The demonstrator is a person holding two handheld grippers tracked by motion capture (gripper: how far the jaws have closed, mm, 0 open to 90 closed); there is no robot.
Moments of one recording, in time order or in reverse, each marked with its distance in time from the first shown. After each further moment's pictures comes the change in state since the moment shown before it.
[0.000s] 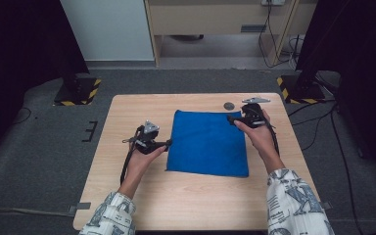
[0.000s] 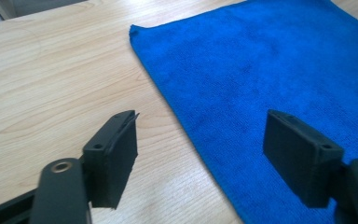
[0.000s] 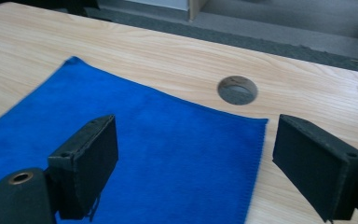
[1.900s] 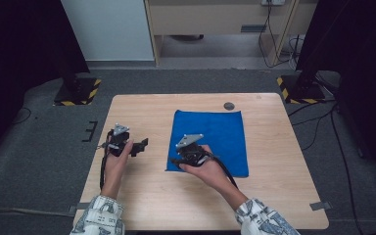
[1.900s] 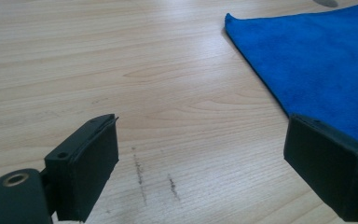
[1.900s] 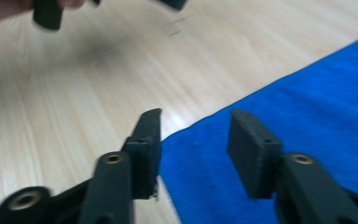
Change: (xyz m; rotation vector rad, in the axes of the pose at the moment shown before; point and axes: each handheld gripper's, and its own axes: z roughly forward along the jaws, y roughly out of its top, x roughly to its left) left arm 0.064 -0.037 -0.038 -0.044 0.128 -0.165; right arm 0.215 -0.053 -0.001 0.114 0.458 -0.365
